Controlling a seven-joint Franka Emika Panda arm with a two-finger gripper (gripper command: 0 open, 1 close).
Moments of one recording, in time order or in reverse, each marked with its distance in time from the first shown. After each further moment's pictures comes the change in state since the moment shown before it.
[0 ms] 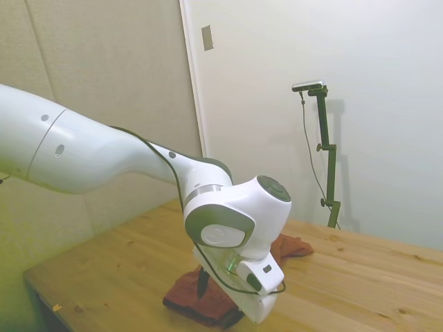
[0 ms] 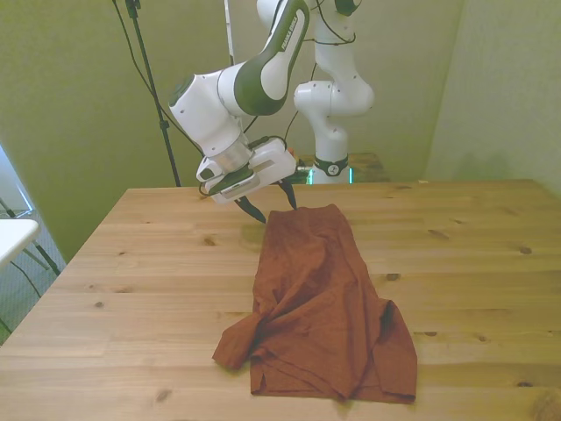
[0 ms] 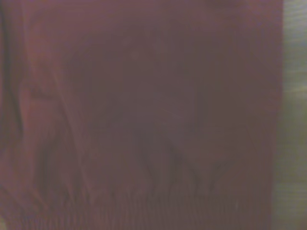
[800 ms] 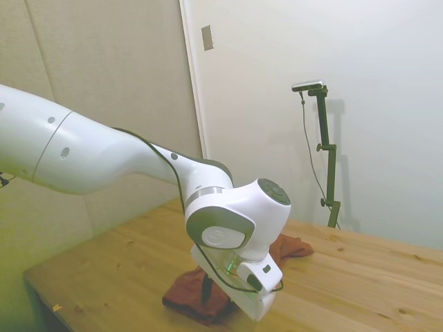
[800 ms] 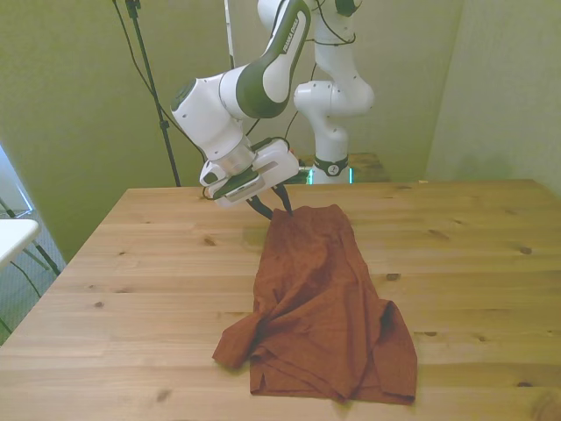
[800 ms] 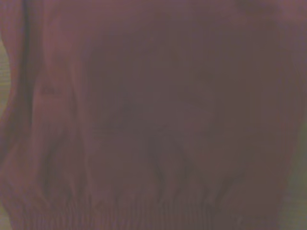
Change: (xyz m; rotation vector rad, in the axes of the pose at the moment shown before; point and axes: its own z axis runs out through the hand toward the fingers) arm 0.001 -0.006 0.005 0.007 -0.013 -0.047
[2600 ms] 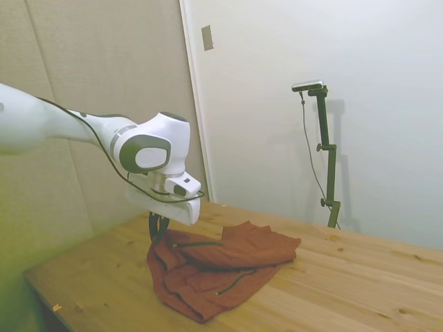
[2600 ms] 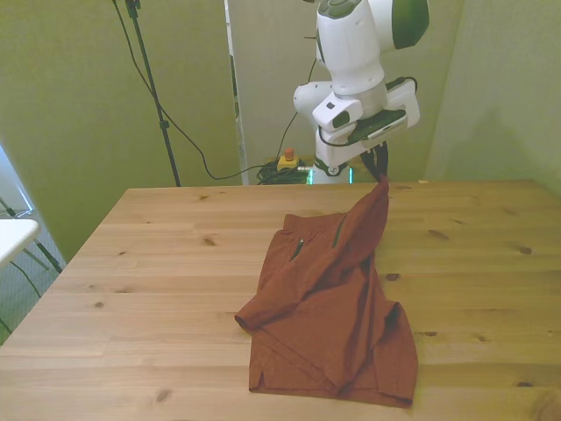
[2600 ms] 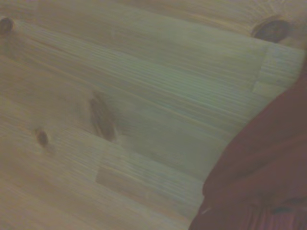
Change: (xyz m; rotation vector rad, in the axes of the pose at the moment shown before) arm -0.175 -0.207 0.011 -0.170 0.098 -0.347
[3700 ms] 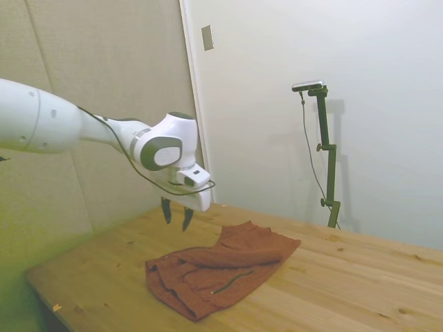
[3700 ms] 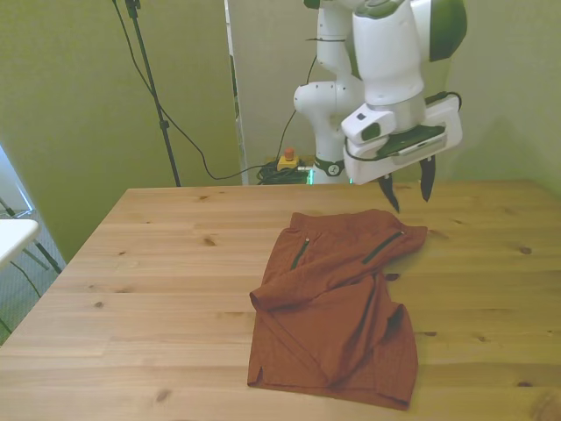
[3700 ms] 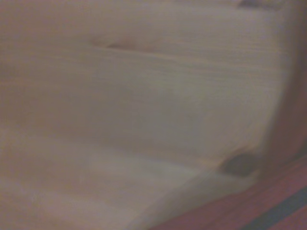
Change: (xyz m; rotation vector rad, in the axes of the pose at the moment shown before) arm 0.082 -0.039 -0.015 0.078 0.160 0.227
